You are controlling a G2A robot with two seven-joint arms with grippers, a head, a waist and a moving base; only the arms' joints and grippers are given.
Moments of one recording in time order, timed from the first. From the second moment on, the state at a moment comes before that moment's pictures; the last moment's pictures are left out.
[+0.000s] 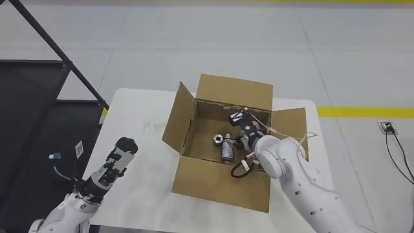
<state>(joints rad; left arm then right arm) 1.47 -1.32 -1.83 -1.88 0.03 -0.64 -0.66 -0.71 -1.28 0.95 -1.41 -1.15 0.02 0.90</state>
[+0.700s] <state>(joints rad) 1.47 -1.32 -1.83 -1.88 0.03 -0.64 -0.66 -0.68 -1.30 1.00 -1.40 -1.11 0.10 0.94</state>
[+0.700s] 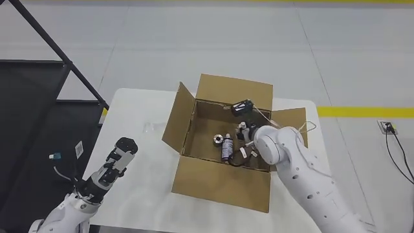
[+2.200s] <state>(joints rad) 1.47 -1.32 -1.83 -1.88 0.03 -0.64 -0.66 -1.25 -1.20 1.66 -1.61 -1.19 0.03 0.73</state>
